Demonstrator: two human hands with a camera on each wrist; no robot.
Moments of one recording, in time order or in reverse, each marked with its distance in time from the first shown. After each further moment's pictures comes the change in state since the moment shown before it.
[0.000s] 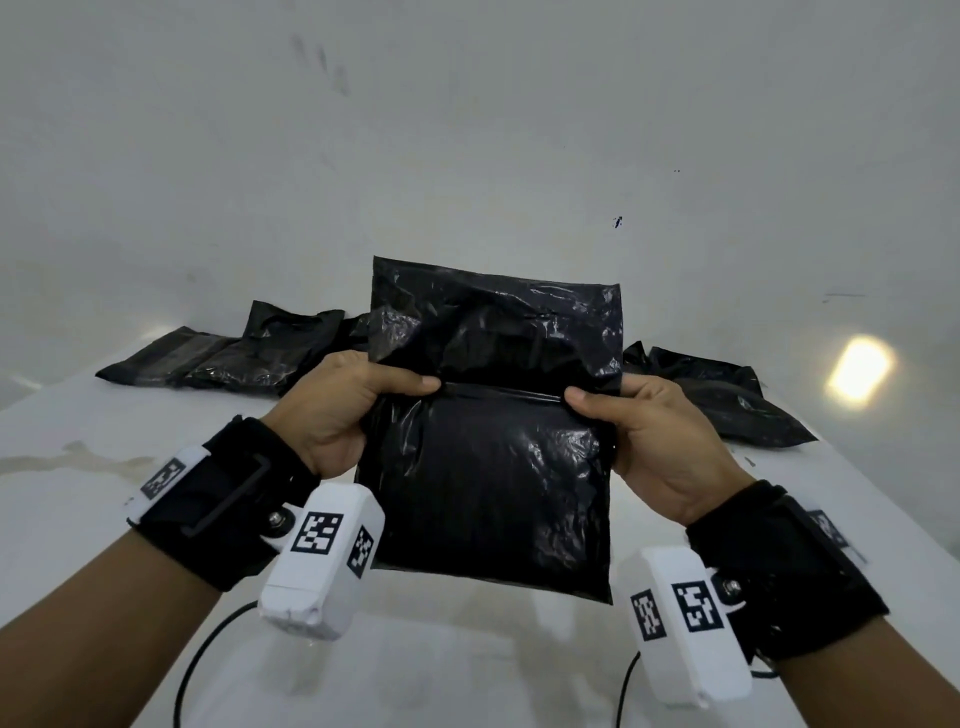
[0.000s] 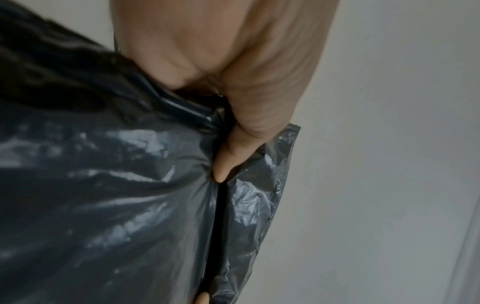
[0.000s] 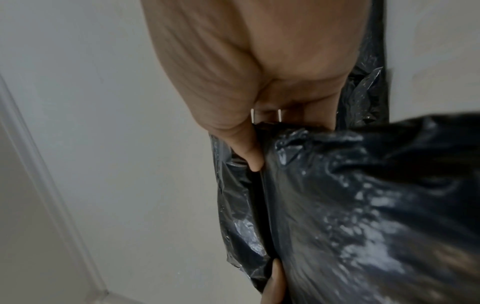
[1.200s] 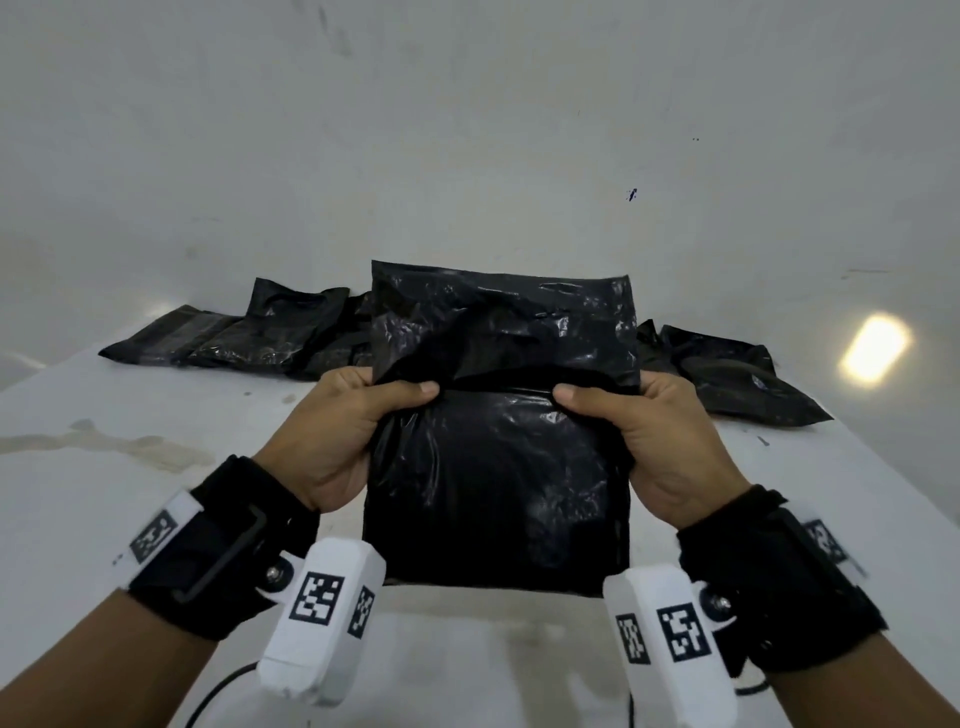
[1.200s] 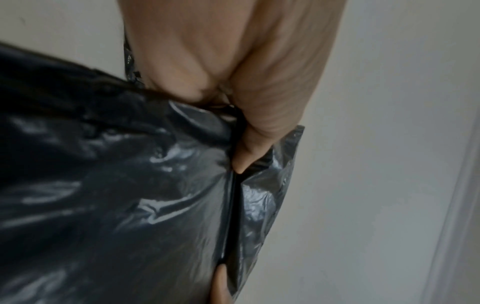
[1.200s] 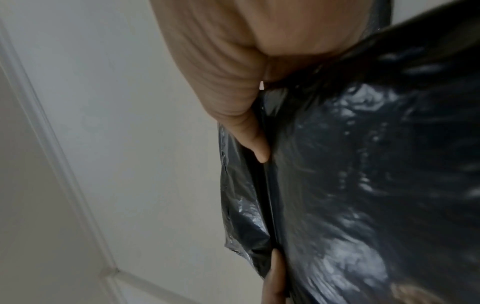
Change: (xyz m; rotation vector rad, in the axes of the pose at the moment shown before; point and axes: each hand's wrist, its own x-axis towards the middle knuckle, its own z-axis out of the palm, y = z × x) left_hand -0.010 -0.032 -0.017 -0.073 -0.028 0.089; right_hand -0.011 0.014 0.022 0.006 0.133 -0.052
